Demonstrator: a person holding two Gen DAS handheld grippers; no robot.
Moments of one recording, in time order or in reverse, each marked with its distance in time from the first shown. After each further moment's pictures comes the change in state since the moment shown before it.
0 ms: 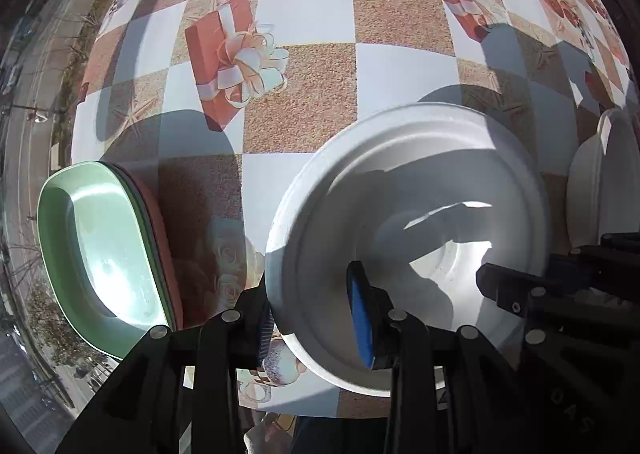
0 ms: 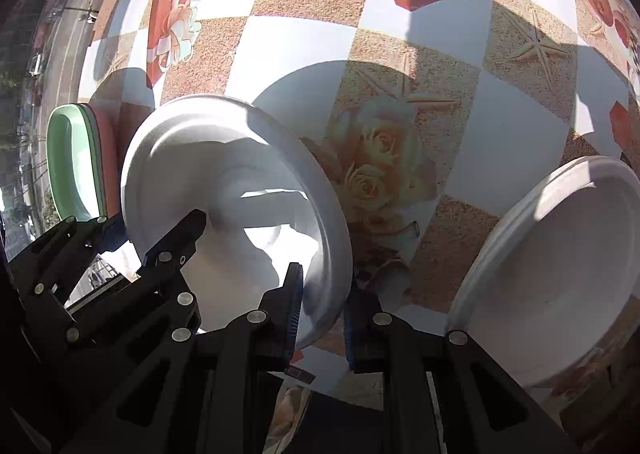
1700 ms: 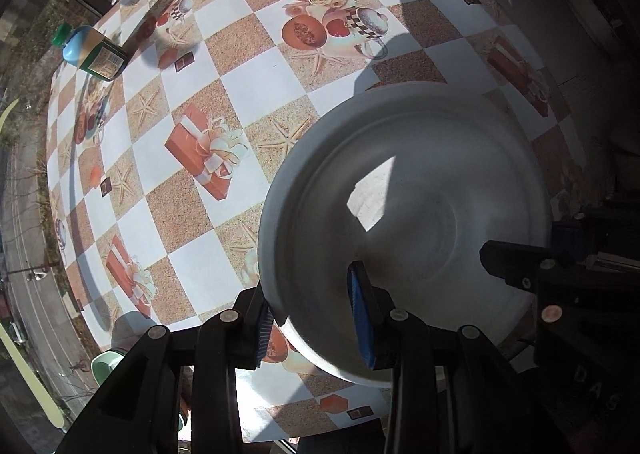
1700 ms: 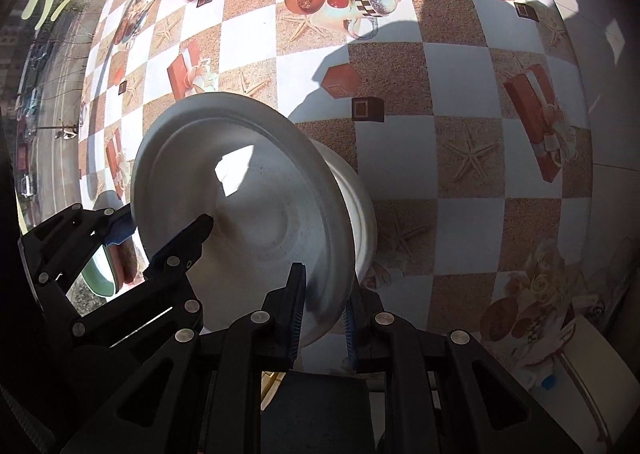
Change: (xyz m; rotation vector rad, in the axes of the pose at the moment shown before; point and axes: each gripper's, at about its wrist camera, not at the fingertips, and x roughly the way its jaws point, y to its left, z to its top) left arm -0.093 -0.184 0.039 0.495 -0.144 0.017; right arm -0.086 -0.136 -0.061 0.335 -0.197 0.050
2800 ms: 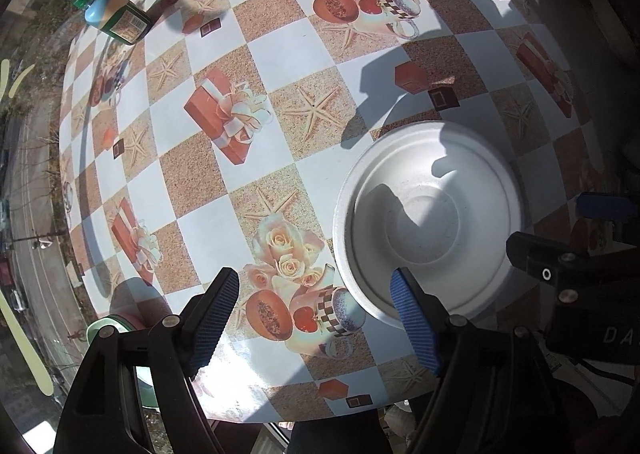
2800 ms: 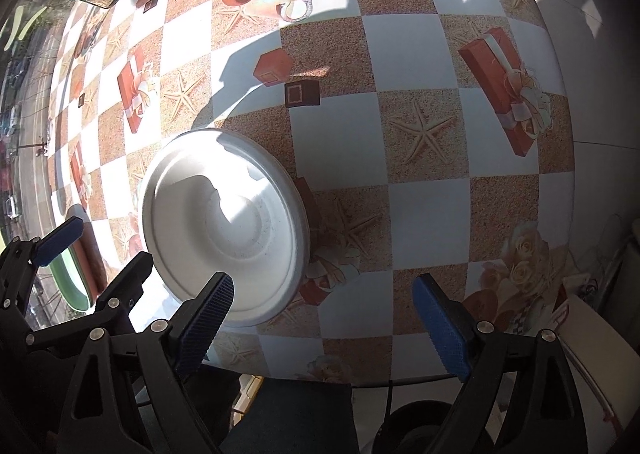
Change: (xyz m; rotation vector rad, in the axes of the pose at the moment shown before) left arm 0.005 0.009 -0.013 -0.093 0.053 0.044; right arm 0.018 -0.039 -0.004 0.071 0.008 -0.056
